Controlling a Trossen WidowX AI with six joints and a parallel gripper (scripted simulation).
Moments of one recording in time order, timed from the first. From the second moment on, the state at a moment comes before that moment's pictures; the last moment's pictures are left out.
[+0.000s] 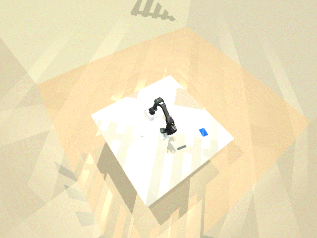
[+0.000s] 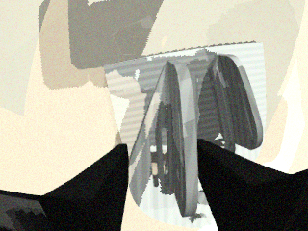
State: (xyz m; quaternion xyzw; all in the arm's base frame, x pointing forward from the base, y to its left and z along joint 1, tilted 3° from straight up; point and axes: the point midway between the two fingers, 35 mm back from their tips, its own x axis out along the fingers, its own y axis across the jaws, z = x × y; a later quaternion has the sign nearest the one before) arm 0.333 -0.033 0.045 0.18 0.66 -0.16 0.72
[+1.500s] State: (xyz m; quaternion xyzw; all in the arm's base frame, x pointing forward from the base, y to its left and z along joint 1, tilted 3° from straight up) arm 0.332 -0.033 0.020 0.18 0.66 -0.16 0.71
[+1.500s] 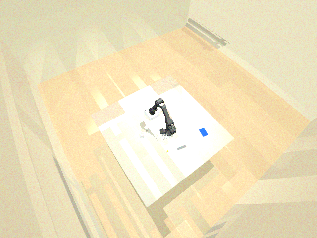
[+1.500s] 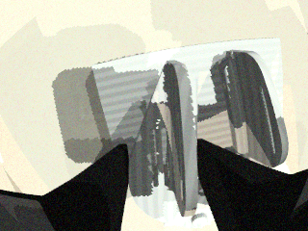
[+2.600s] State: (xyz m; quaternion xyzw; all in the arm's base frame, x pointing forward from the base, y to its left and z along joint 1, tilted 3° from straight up) arm 0.332 -0.033 0.012 0.18 0.66 -0.16 0.71
